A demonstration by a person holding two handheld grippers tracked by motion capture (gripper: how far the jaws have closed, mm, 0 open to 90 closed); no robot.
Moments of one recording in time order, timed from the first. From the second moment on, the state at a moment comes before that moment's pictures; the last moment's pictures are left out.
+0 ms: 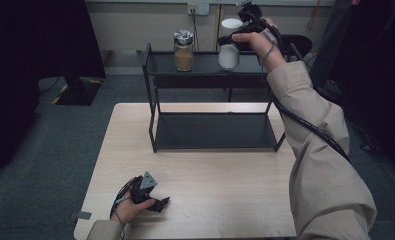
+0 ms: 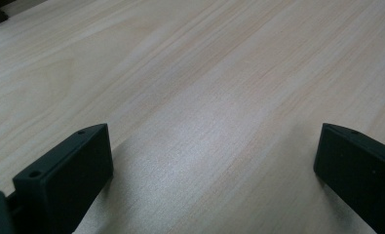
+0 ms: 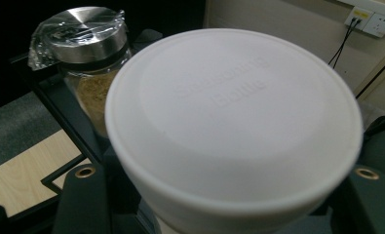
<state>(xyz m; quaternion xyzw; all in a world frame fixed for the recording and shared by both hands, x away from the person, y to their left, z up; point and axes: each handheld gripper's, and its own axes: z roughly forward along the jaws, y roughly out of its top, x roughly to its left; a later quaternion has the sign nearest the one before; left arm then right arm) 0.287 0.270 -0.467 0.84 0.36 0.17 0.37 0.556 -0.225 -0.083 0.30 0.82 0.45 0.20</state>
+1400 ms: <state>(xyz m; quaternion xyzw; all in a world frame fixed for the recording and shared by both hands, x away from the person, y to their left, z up) 0.287 0.269 -0.466 0.84 0.36 0.17 0.37 0.567 -0.226 -0.103 0.33 0.80 0.46 0.21</state>
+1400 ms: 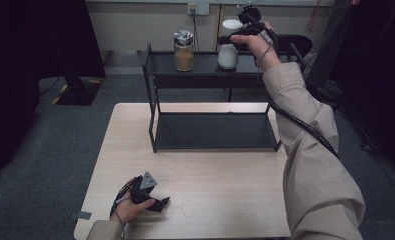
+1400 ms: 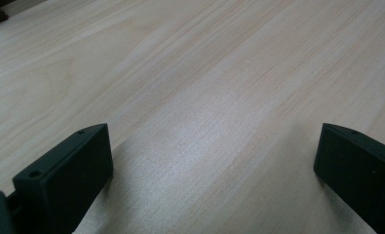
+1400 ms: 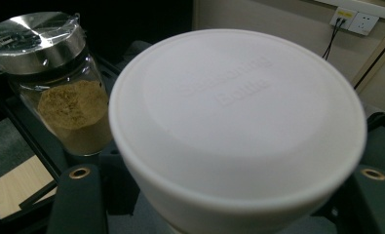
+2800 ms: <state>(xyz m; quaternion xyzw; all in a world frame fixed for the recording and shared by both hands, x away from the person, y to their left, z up) 0.284 0.270 -0.467 0.84 0.36 0.17 0.37 0.468 -0.287 -0.162 0.25 0.82 0.49 0.15</state>
